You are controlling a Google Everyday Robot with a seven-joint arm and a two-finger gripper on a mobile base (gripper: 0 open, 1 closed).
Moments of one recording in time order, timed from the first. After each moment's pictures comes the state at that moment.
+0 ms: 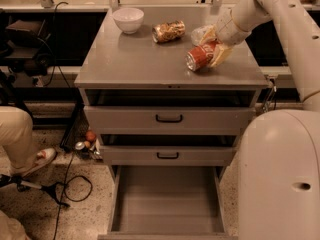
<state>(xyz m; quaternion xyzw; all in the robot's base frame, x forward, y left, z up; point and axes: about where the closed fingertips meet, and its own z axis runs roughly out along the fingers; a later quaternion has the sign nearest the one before) 0.767 -0.167 0.860 -0.82 0.49 -0.04 0.30</state>
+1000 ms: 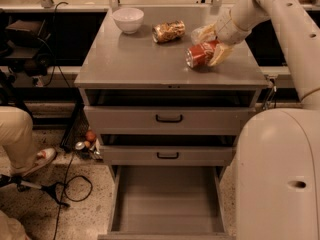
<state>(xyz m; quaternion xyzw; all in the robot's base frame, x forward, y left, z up) 0.768 -0.170 0.860 -0.82 0.49 -0.05 0.29</state>
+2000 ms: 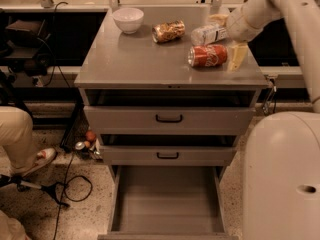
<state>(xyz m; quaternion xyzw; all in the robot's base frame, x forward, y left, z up) 0.770 -0.197 0.874 -0.80 0.52 -0.07 0.30</state>
